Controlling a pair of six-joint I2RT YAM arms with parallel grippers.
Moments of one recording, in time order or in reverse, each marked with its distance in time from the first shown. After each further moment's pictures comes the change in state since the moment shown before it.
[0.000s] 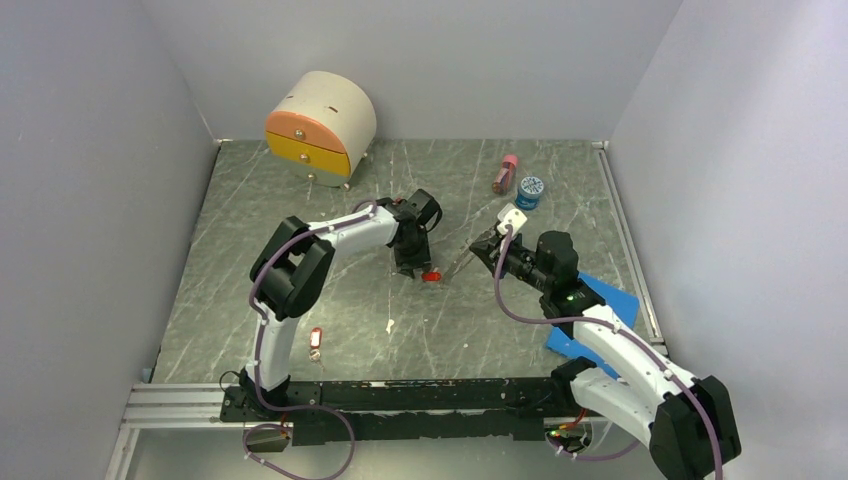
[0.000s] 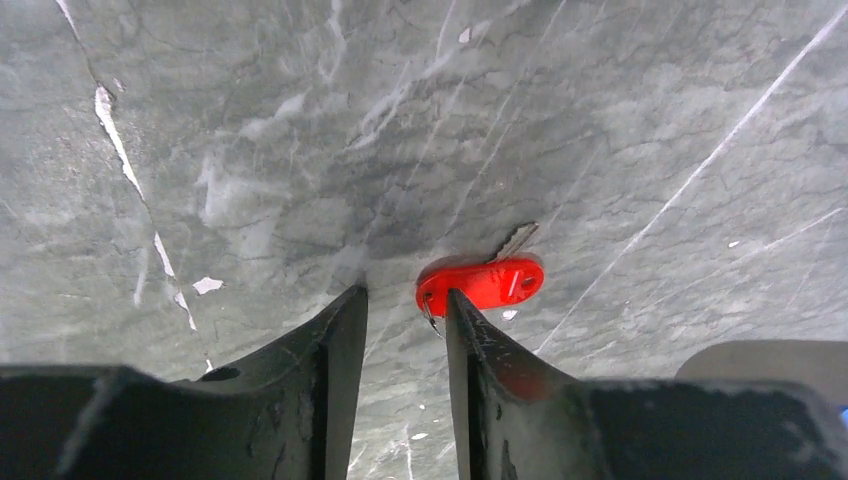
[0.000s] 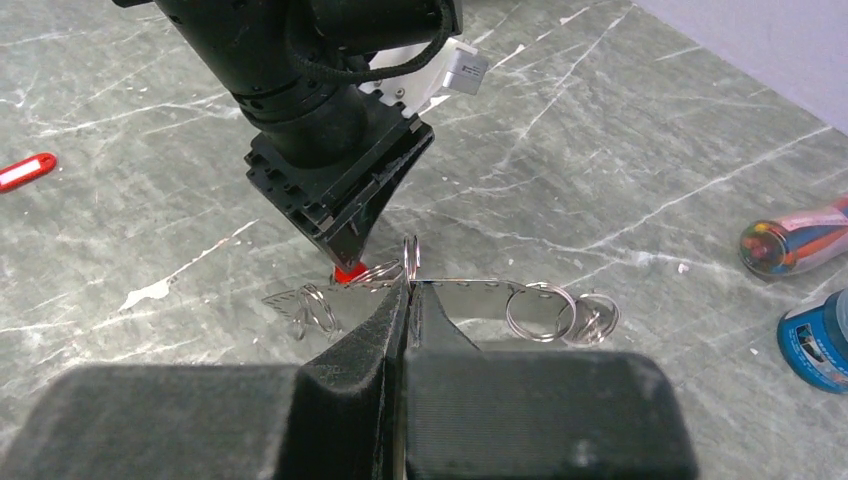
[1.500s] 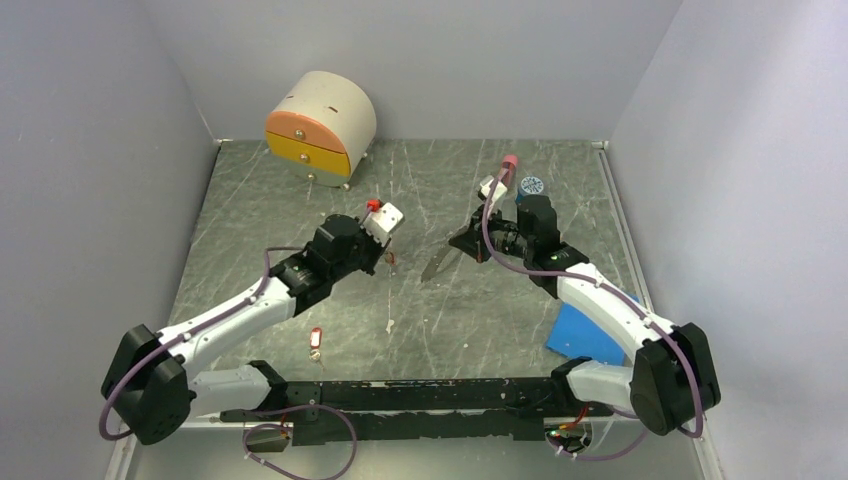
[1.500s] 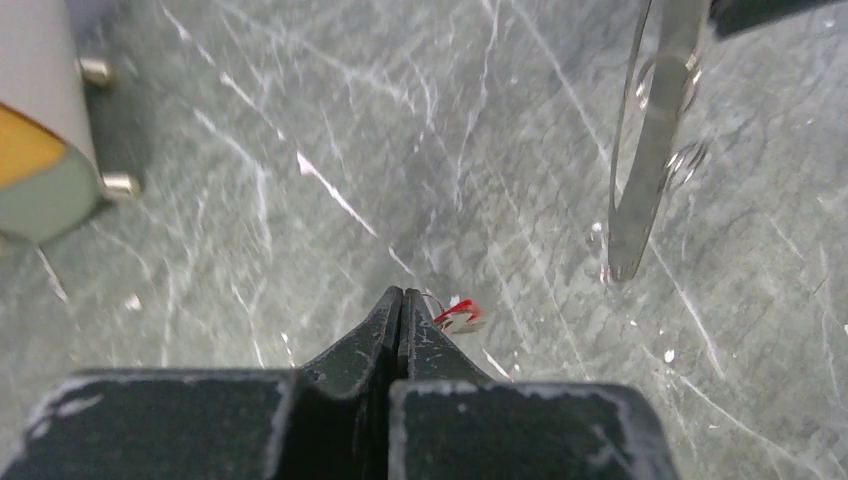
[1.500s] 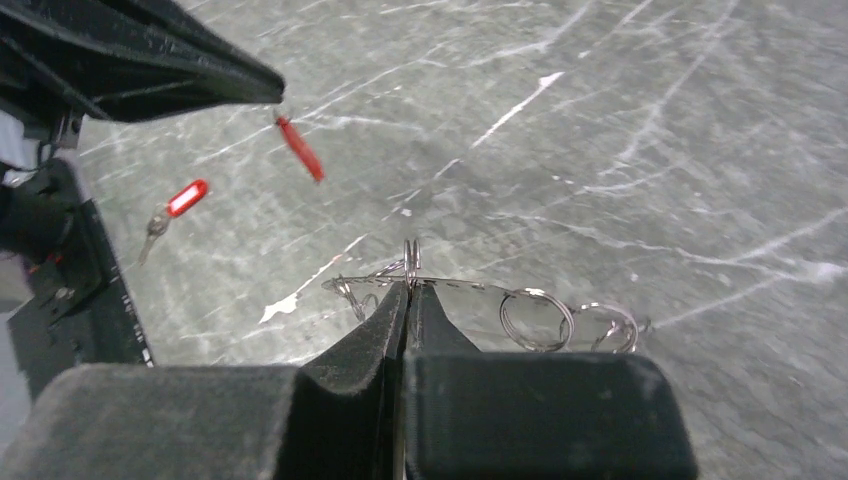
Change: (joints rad) left arm 0.024 -0.877 -0.735 0.650 -0.079 0.944; right arm 0.000 0.272 0.257 -0.144 -0.148 0.206
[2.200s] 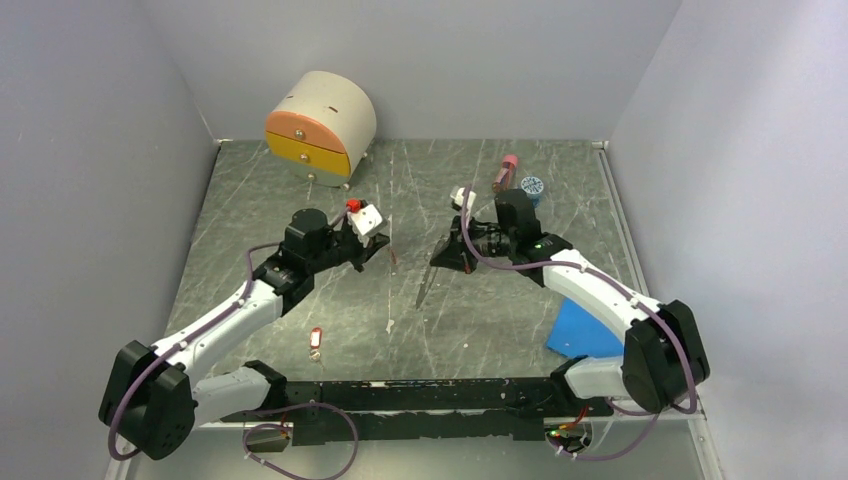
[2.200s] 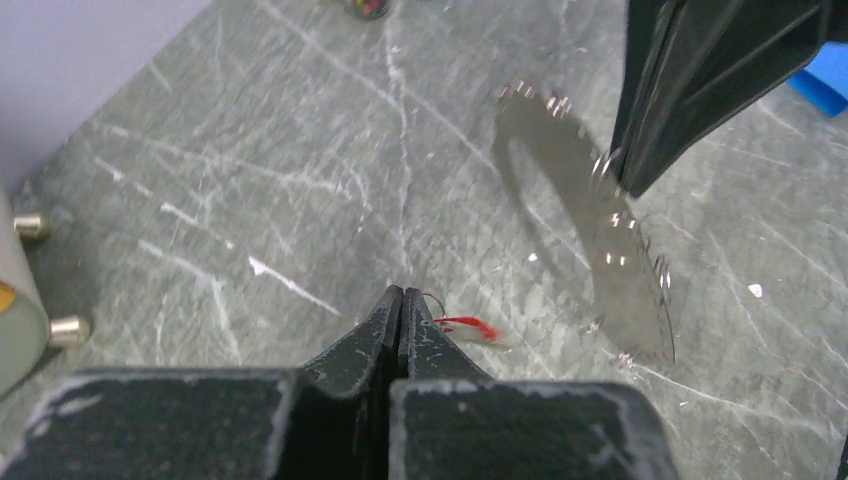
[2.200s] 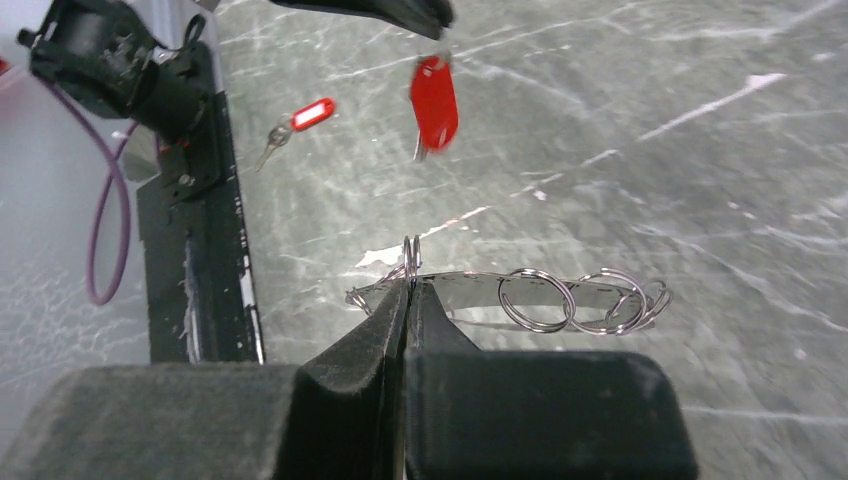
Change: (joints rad) left arm 0.180 -0.072 -0.086 0.187 0.460 0.127; right arm 0.063 0.108 0.106 -0.135 -0.257 -0.103
